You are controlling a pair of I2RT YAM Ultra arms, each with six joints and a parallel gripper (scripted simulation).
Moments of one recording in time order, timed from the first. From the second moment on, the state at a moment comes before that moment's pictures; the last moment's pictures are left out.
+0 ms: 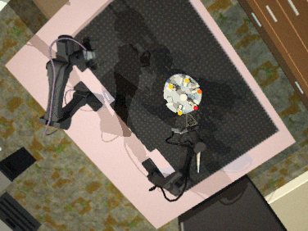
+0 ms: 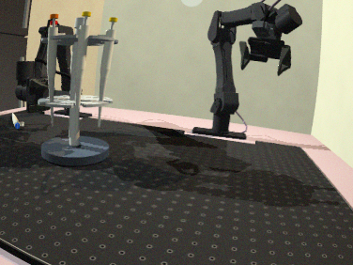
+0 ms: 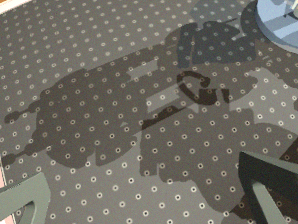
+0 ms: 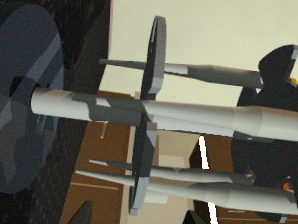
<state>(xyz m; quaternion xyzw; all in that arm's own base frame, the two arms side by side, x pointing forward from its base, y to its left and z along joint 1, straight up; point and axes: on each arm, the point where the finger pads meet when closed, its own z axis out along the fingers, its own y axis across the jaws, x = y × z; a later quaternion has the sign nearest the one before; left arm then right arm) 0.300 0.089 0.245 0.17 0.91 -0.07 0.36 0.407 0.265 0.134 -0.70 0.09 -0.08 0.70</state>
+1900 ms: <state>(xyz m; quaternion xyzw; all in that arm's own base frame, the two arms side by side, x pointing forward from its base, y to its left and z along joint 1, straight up) 0.300 0.089 0.245 0.17 0.91 -0.07 0.36 0.335 0.002 0.232 -0.47 0.57 -0.05 0.67</state>
